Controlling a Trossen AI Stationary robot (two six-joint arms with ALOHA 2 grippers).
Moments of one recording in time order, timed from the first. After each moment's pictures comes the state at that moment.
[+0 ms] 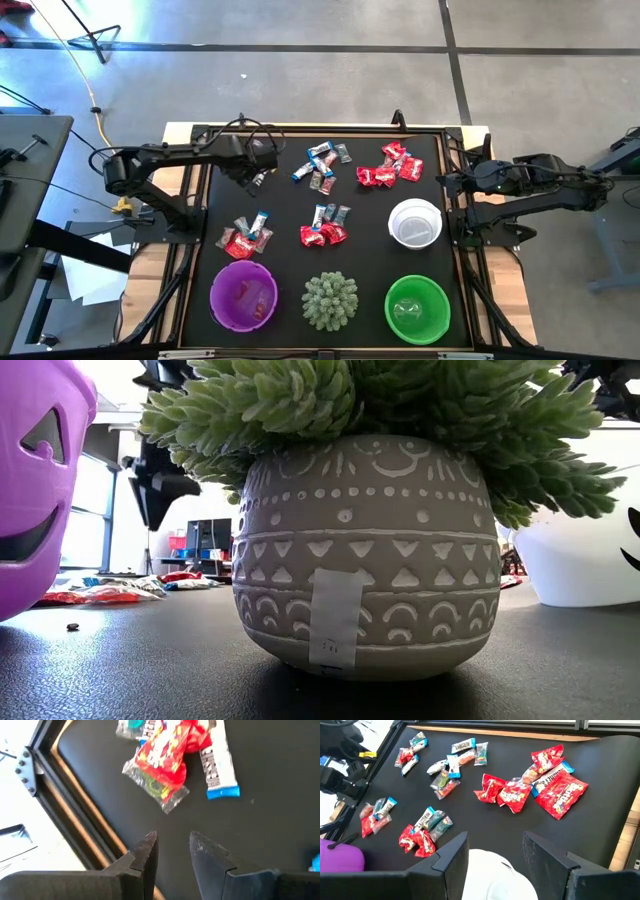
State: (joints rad) left arm 0.40 1.47 1.02 -1.18 -0.40 -0.48; right arm 0.07 0.56 0.96 -1.25 0.47 1.13
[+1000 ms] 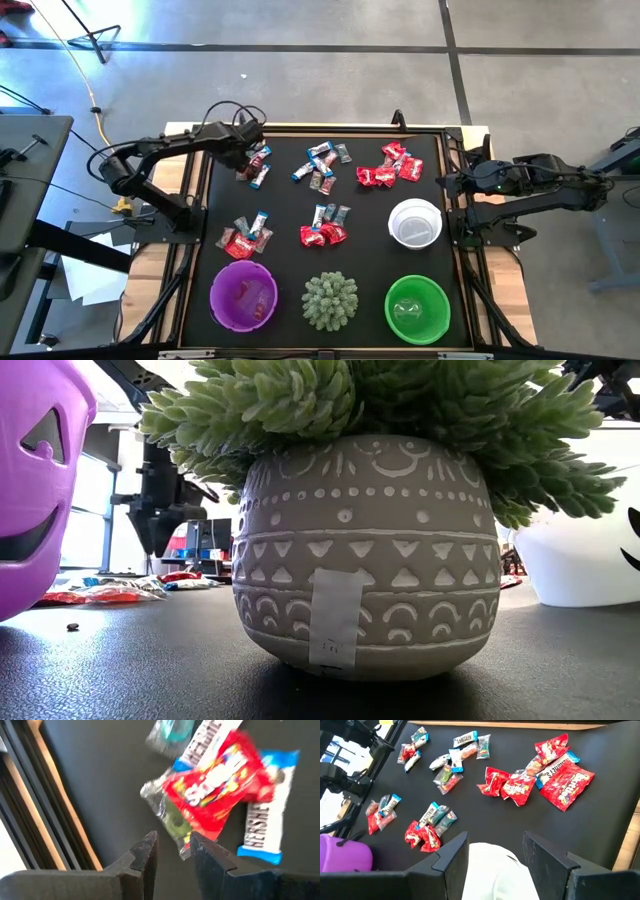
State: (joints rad) left arm 0.72 1.47 0.89 -0.91 -0.27 -0.42; right arm 0.07 0.56 0.96 -1.25 0.43 1.16
